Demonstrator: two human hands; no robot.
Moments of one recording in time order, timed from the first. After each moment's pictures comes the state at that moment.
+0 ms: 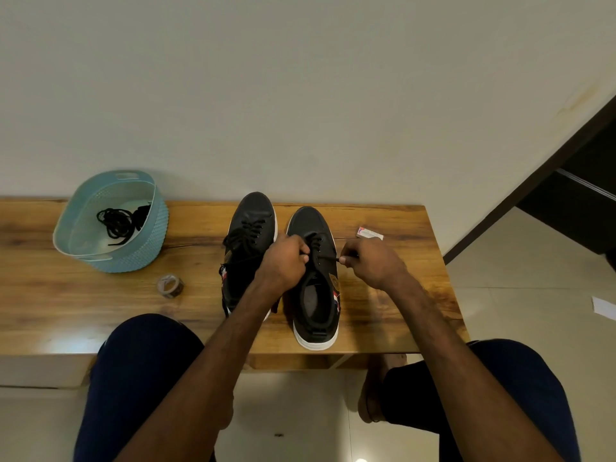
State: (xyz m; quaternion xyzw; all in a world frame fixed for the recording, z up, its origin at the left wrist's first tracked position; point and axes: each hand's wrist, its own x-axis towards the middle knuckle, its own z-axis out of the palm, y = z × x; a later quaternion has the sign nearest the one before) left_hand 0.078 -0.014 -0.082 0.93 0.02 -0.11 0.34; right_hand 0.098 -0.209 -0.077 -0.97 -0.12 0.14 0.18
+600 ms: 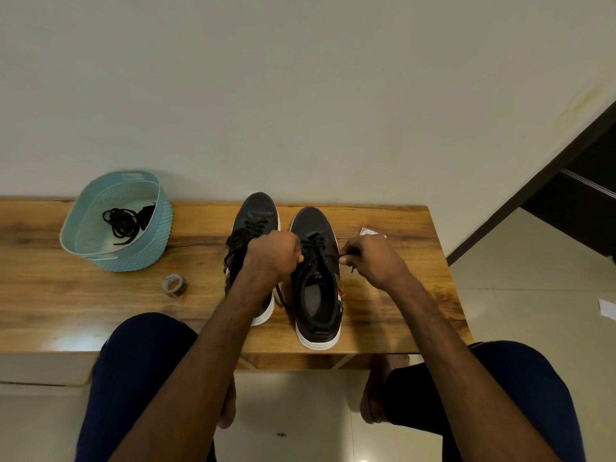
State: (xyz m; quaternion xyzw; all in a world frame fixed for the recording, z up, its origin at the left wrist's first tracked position) left_hand 0.083 -0.002 -0.048 0.98 -0.03 -0.14 0.11; right_hand 0.098 -0.206 -0.078 -0.95 -0.11 0.13 0.27
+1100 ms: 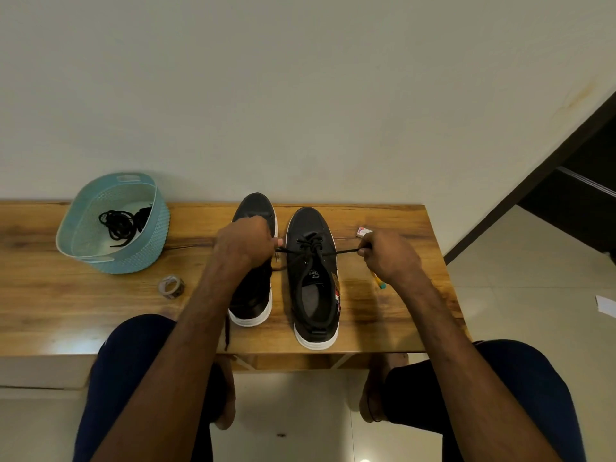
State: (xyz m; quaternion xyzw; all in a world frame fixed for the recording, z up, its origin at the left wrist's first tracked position) left_hand 0.088 0.029 -0.025 0.98 0.04 -0.13 0.11; right_hand 0.099 -0.224 -0.073 -0.98 -0.04 0.08 0.15
